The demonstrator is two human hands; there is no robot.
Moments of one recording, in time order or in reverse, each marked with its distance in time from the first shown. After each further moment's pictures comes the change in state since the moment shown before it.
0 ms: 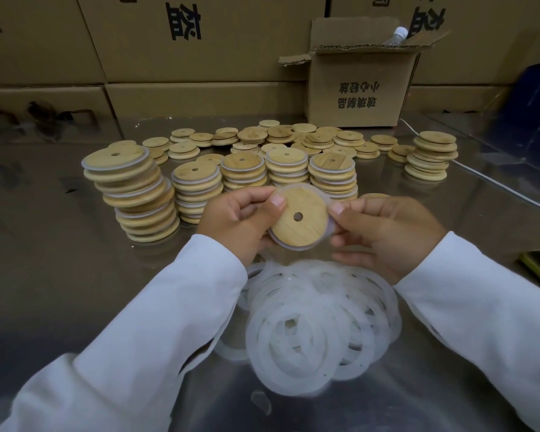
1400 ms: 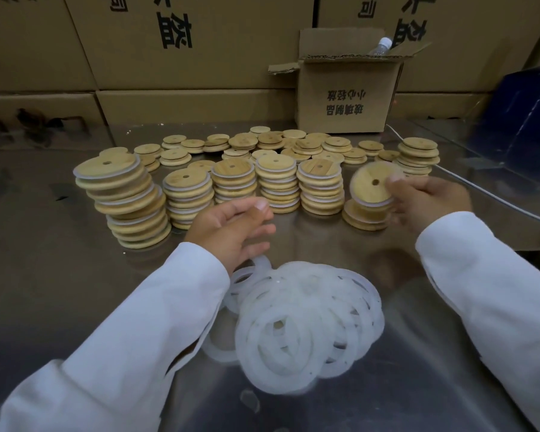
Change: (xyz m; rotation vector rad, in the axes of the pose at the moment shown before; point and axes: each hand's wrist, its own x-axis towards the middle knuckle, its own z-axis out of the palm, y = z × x) left_hand 0.000 0.002 -0.005 -0.106 -0.006 -0.149; right_hand 0.038 0.005 -0.061 -0.205 0.545 -0.035
